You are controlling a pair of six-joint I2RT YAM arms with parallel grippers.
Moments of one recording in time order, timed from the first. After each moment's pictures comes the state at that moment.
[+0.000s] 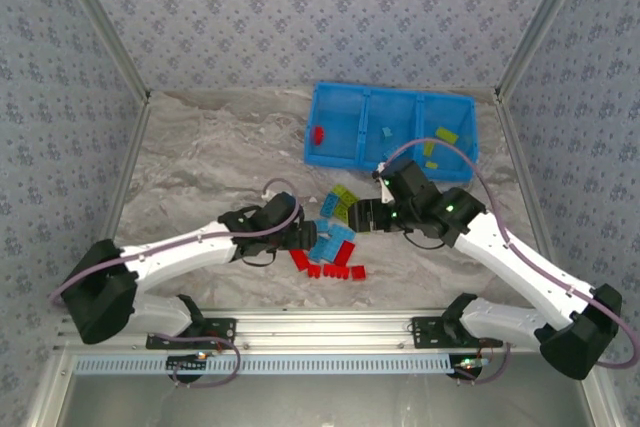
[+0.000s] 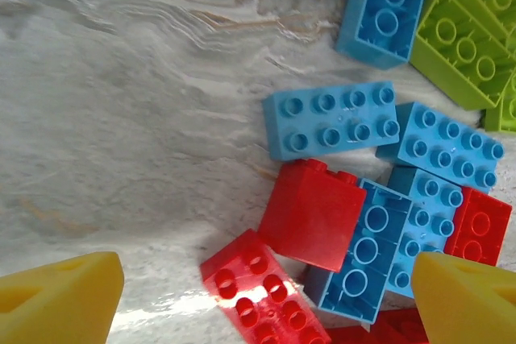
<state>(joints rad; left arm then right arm) -0.92 1.33 0.76 -0.45 -0.14 -0.82 0.74 1.10 1.03 -0.87 -0.08 0.57</state>
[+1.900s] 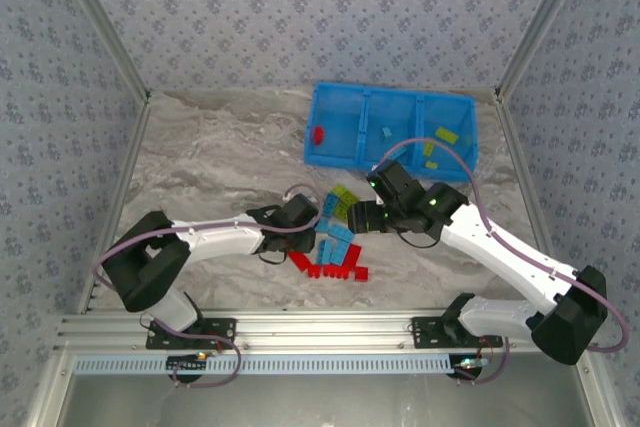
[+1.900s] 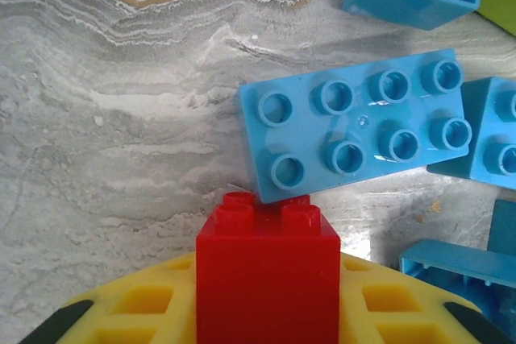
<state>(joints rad) -0.92 1.57 0.79 -0.32 -0.12 -0.68 0.77 1.18 1.05 -0.91 0.02 0.58</state>
